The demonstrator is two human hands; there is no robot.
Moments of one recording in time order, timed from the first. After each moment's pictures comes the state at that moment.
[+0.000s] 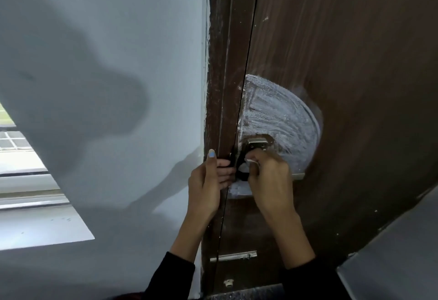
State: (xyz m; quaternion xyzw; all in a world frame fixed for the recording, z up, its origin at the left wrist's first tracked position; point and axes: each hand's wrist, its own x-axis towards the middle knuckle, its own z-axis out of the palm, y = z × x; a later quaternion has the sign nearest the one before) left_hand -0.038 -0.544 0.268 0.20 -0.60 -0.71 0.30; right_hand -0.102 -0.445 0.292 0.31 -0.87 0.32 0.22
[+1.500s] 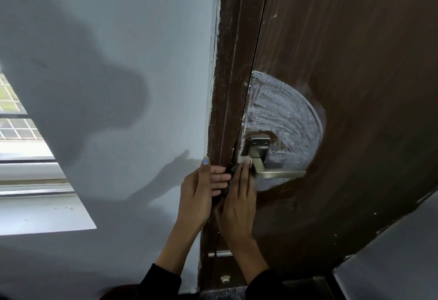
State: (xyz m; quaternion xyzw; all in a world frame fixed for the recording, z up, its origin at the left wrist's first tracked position) left_hand -0.009 -0.547 0.257 0.19 -0.64 -0.69 0.29; right_hand -0.074 -0.485 0.178 0.29 -0.85 0.34 0.27
